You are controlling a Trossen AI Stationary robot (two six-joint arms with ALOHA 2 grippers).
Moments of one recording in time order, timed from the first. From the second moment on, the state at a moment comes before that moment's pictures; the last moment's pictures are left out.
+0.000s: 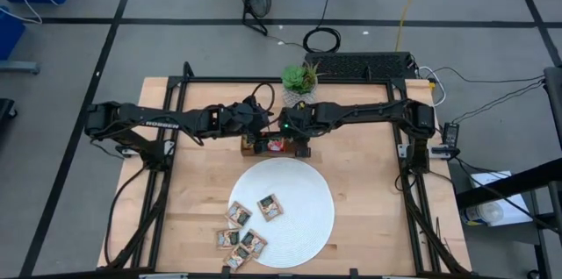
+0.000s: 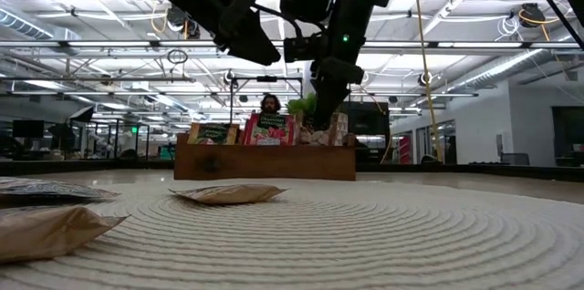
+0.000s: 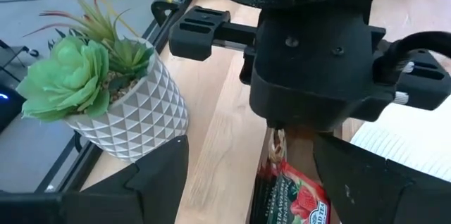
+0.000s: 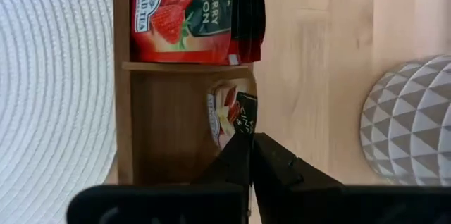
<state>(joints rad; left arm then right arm) 0.12 1.43 0.93 -0.03 -0.21 0.11 -0.15 1.91 1.49 -0.80 0.18 -0.19</state>
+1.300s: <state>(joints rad) 0.12 1.43 0.93 -0.03 -0.21 0.09 -0.15 1.86 1.40 -0.70 0.21 -0.15</state>
